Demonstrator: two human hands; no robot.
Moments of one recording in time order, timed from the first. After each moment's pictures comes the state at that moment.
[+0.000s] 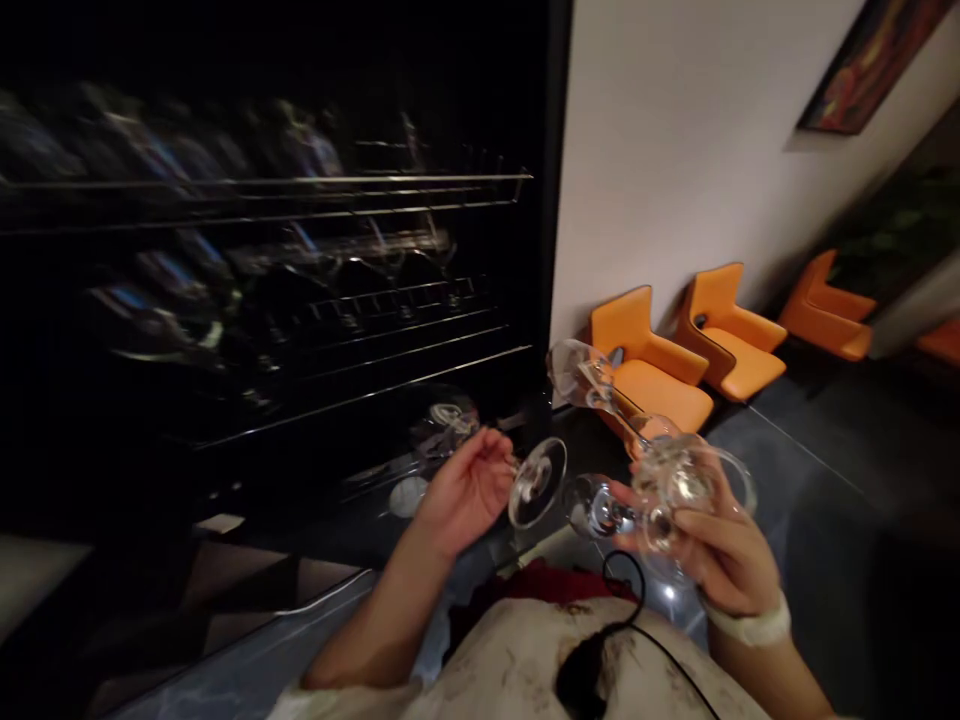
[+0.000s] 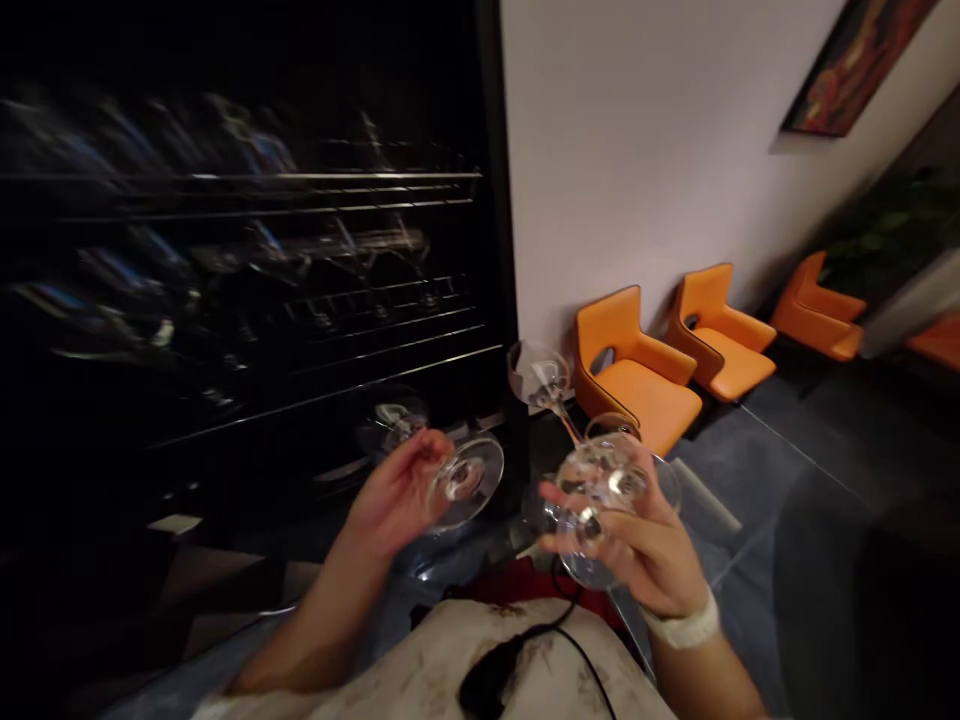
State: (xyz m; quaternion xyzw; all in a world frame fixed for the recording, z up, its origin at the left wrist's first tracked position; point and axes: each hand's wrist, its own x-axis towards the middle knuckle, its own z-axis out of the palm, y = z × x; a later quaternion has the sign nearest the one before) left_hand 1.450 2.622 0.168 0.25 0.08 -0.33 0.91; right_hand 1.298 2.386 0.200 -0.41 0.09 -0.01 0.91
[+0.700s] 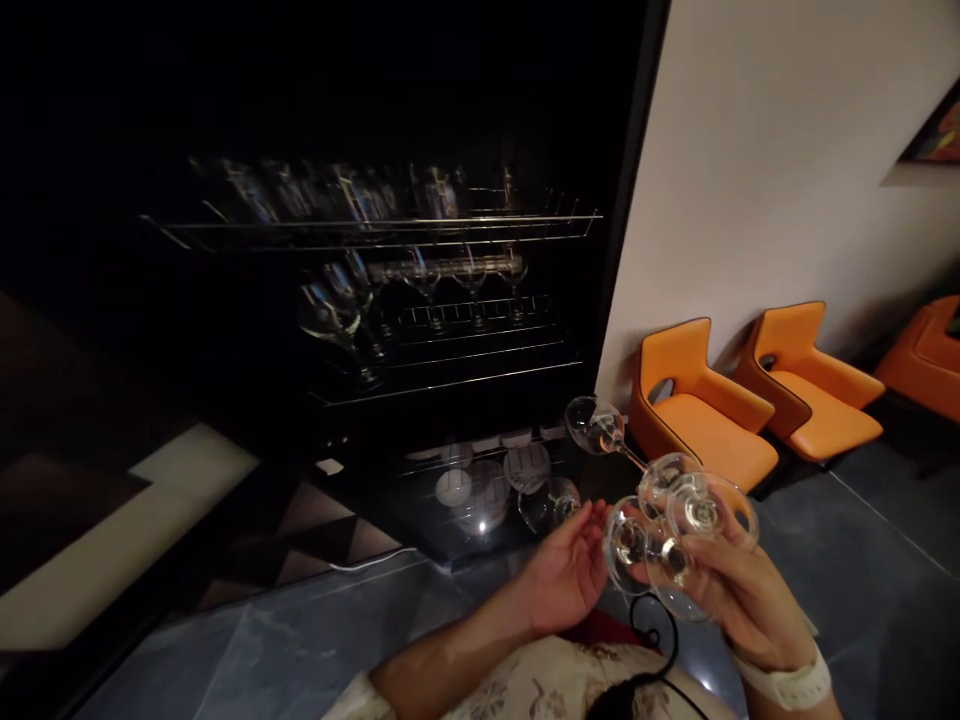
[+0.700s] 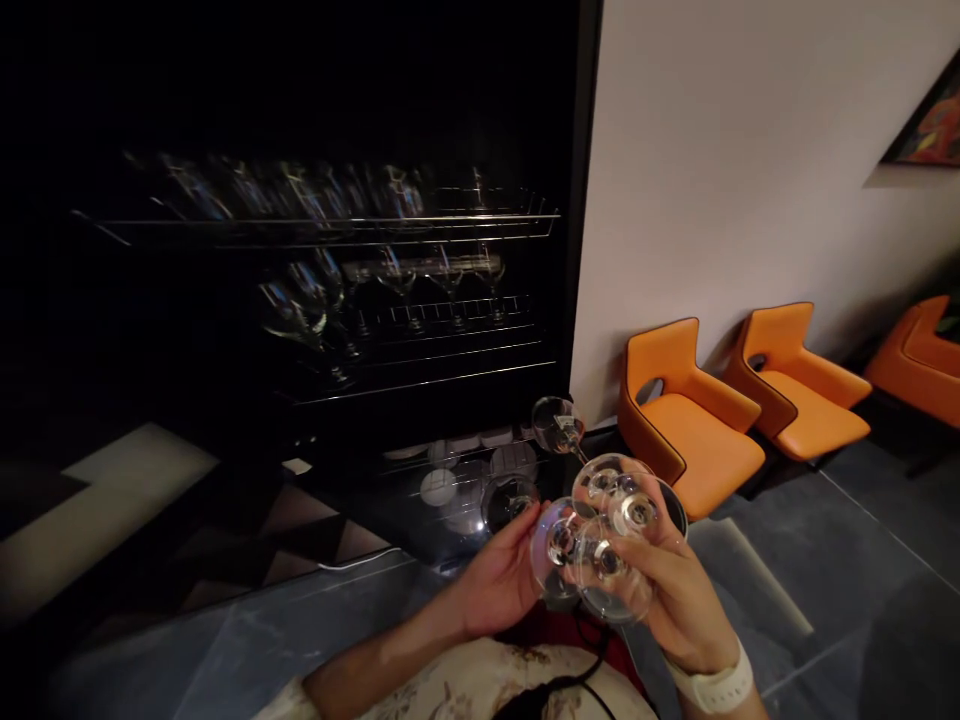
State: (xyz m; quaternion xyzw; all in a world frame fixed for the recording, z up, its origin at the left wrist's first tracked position) left_hand 1.368 2.562 0.114 0.10 0.19 -0.45 0.87; right_hand 1.306 2.385 0.191 -0.42 0.13 0.06 0.90
